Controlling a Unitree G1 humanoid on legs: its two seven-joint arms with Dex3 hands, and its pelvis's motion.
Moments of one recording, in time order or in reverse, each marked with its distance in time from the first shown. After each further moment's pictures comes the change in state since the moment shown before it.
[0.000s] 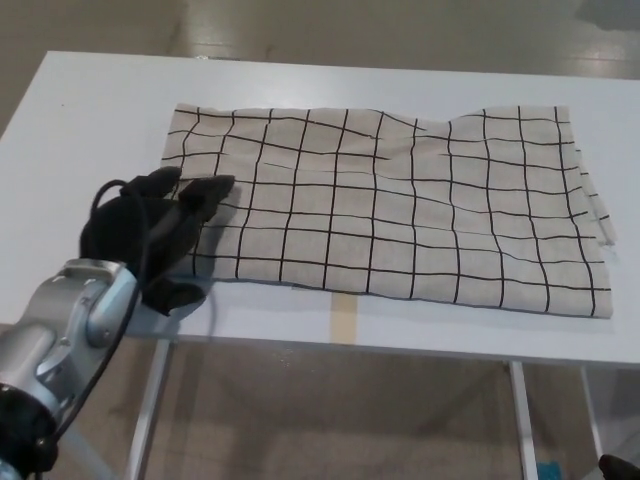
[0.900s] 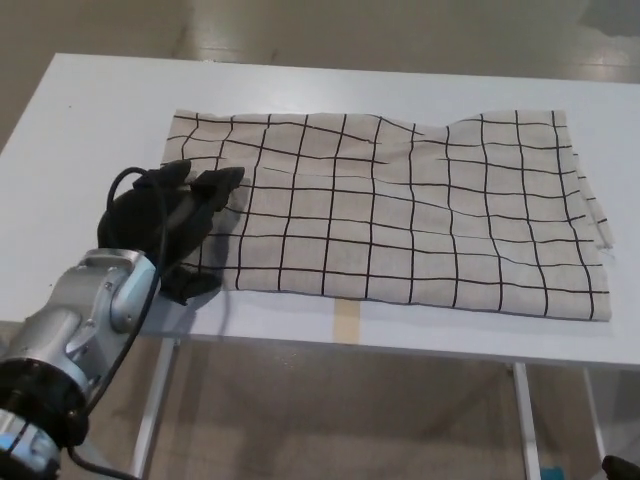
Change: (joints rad) left_arm -0.114 -0.092 -0.031 0.214 0.024 -0.021 0.074; right_arm 0.000 0.002 -0.010 -0.002 0.000 0.006 0.001
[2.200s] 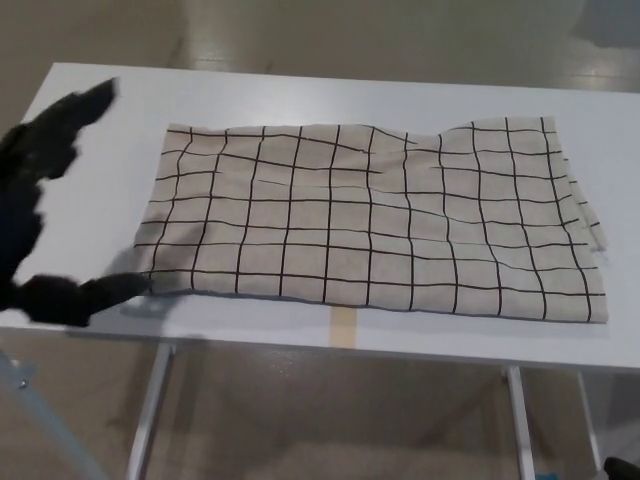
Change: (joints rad) left_arm 0.529 0.066 0.614 -0.859 -0.475 -0.253 -0.291; right_arm -0.020 0.007 -0.008 0.001 -0.001 0.018 -0.007
